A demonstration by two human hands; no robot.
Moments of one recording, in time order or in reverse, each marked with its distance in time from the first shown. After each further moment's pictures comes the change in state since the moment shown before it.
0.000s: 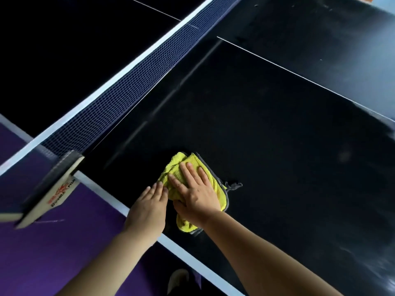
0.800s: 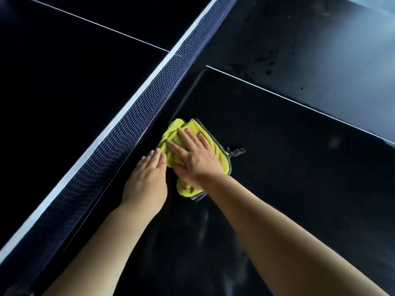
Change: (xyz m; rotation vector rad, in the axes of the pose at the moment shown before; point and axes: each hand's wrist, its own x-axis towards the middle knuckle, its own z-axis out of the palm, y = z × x) left_hand 0.291 -0.074 -0.101 -0.095 0.117 0.000; right_hand 0.280 0.138 -0.097 -0.059 0.082 0.093
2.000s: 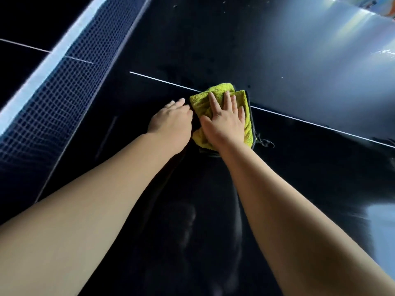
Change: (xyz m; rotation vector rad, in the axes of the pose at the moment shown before) left_hand 0.241 0.159 -0.007 0.040 0.069 0.409; right_hand 0.033 0.216 -0.057 0.152 0.211 0.791
